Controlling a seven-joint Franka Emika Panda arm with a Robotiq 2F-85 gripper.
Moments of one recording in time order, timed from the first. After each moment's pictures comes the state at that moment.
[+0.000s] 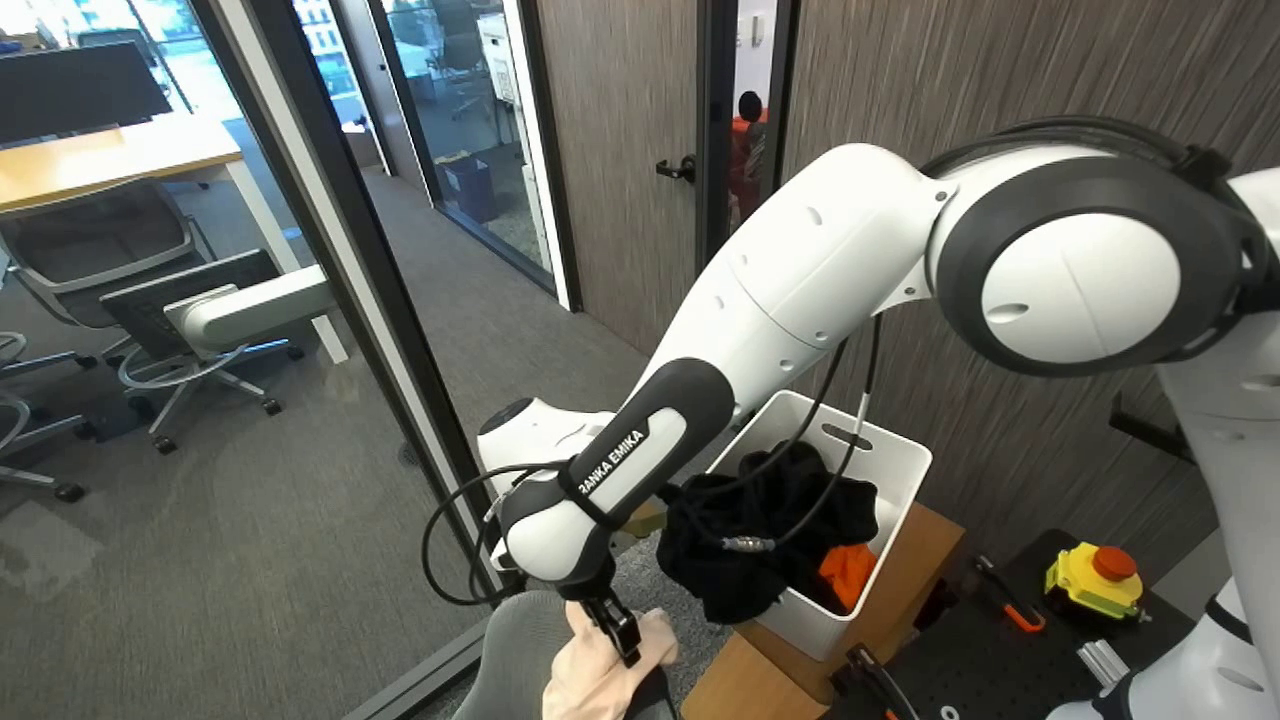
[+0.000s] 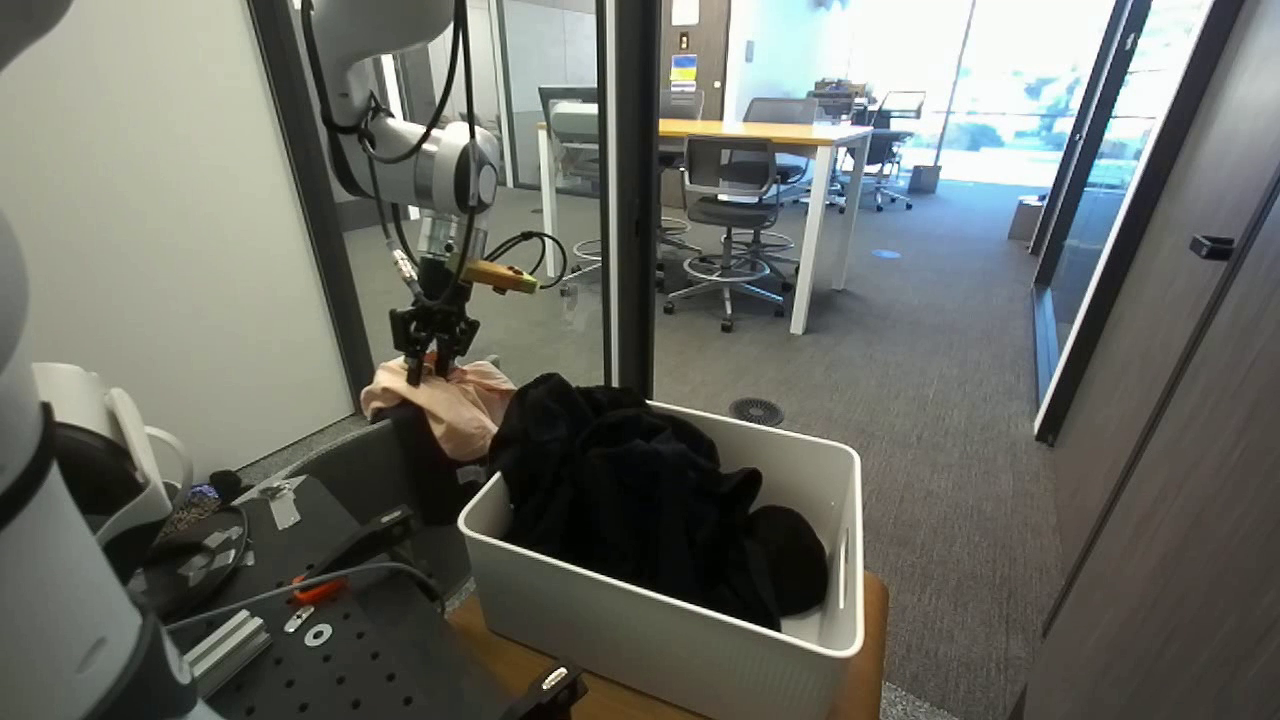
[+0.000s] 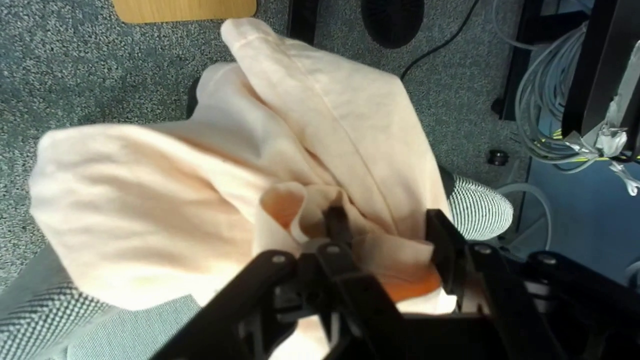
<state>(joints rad) 0.35 0.69 0.40 -1.86 -0.08 2.12 -1.00</state>
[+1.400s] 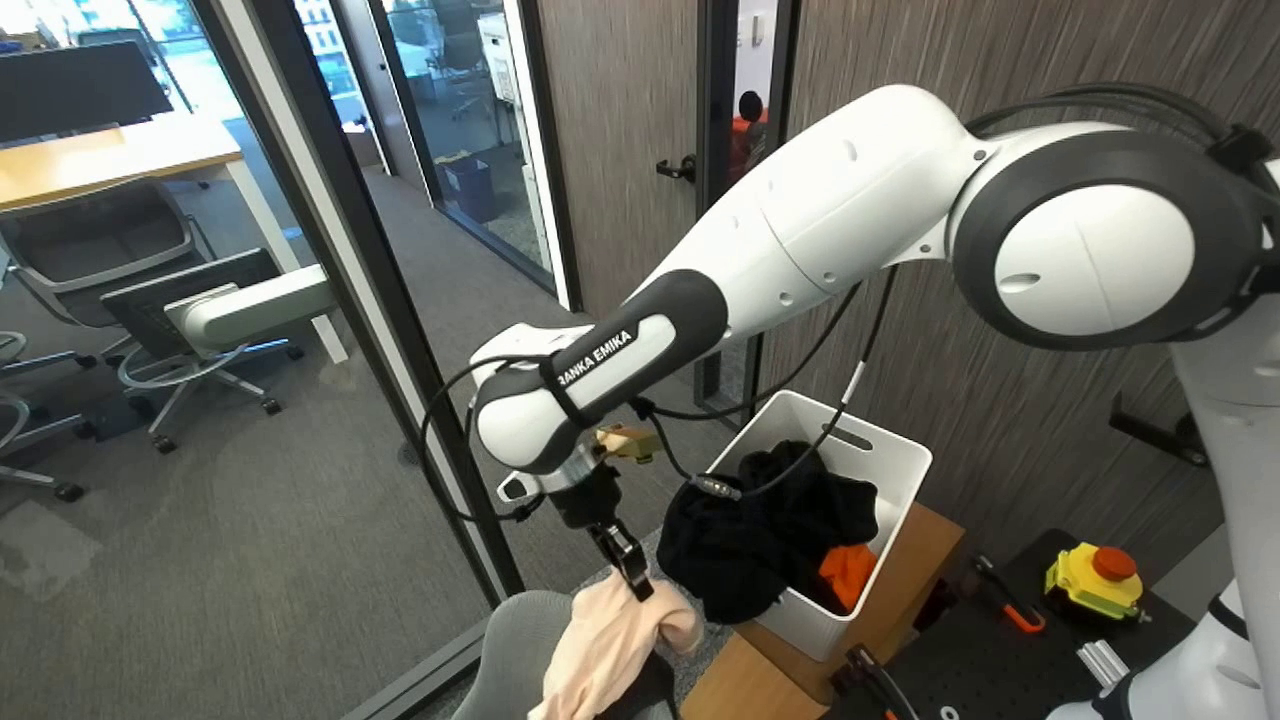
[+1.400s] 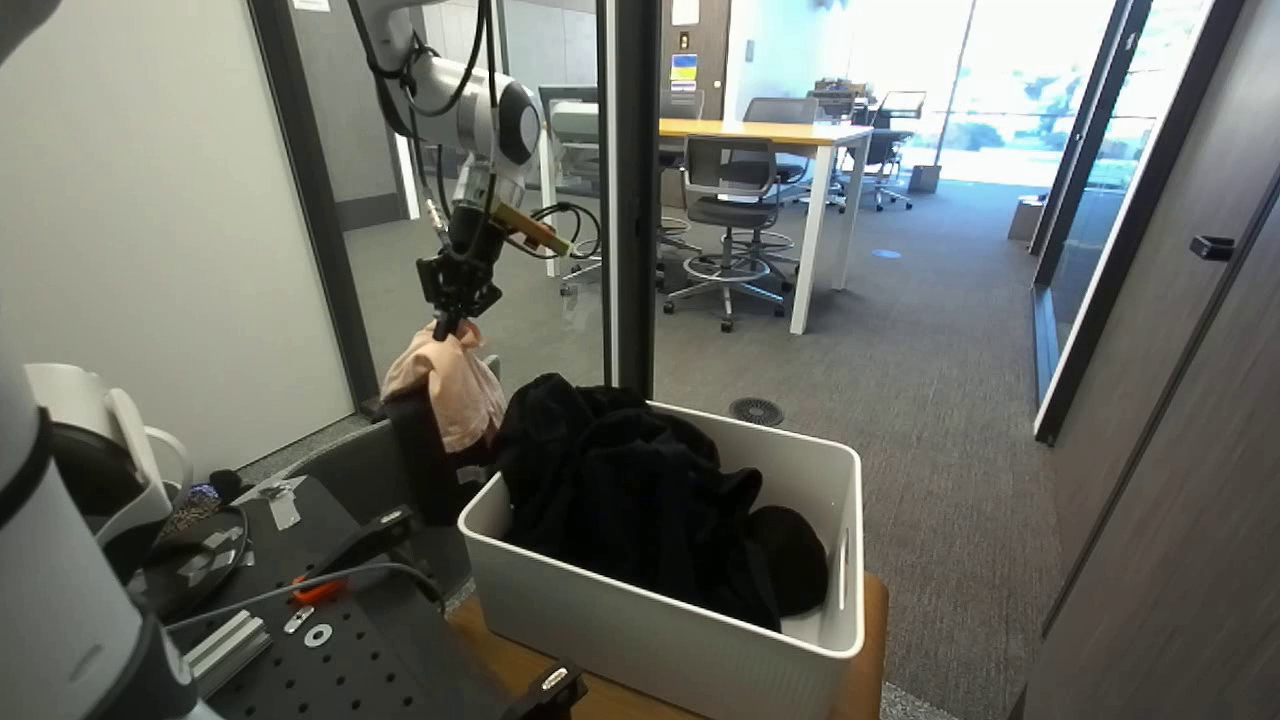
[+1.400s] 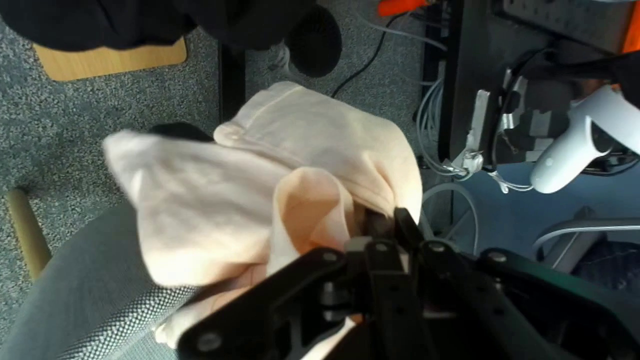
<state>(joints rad) 0.28 0.65 0.39 -1.70 -0.03 1.73 -1.00</state>
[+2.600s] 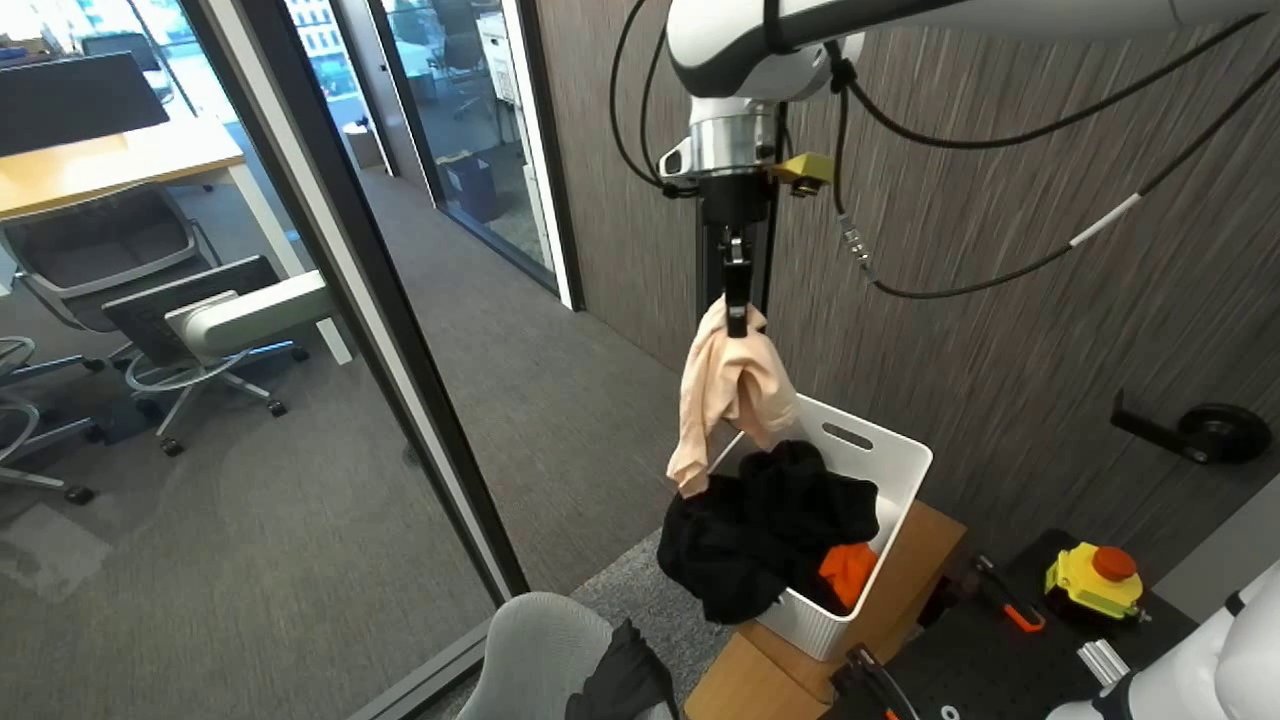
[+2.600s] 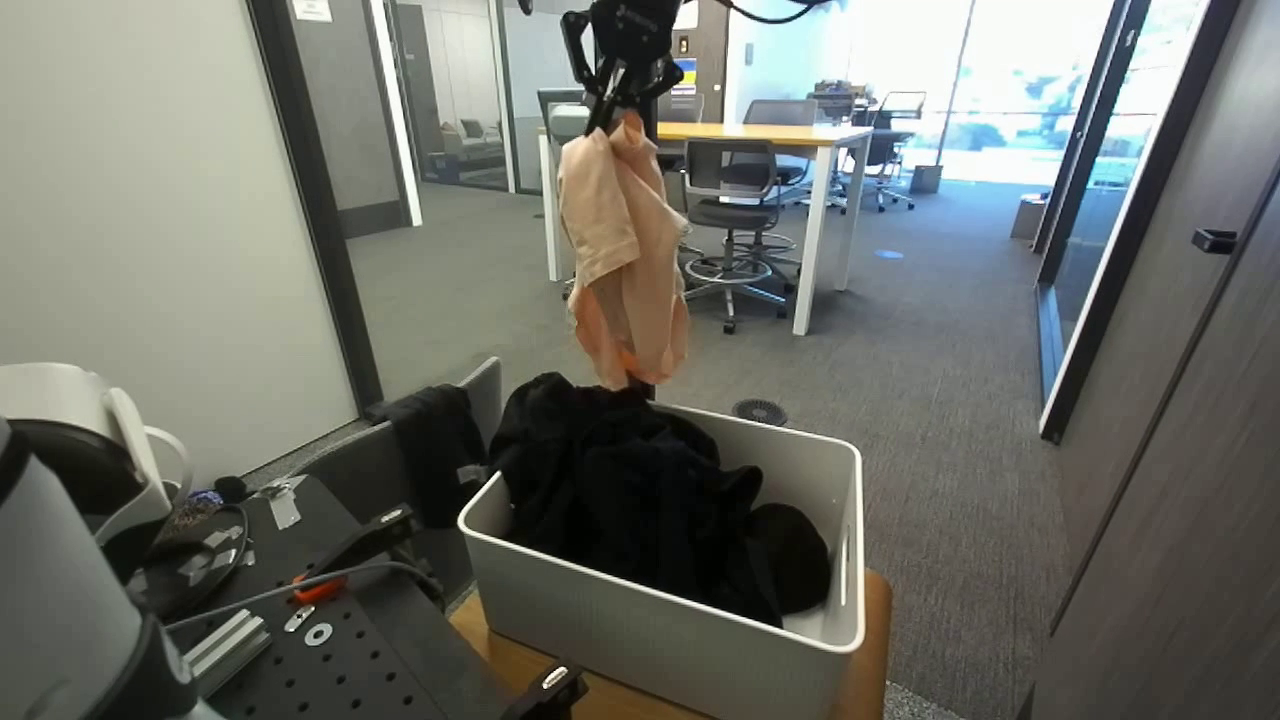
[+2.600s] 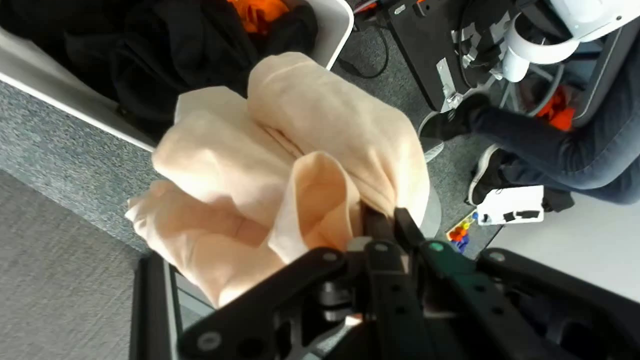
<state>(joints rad) 0.02 0.10 0.13 -1.76 0.20 1.53 -0.85</state>
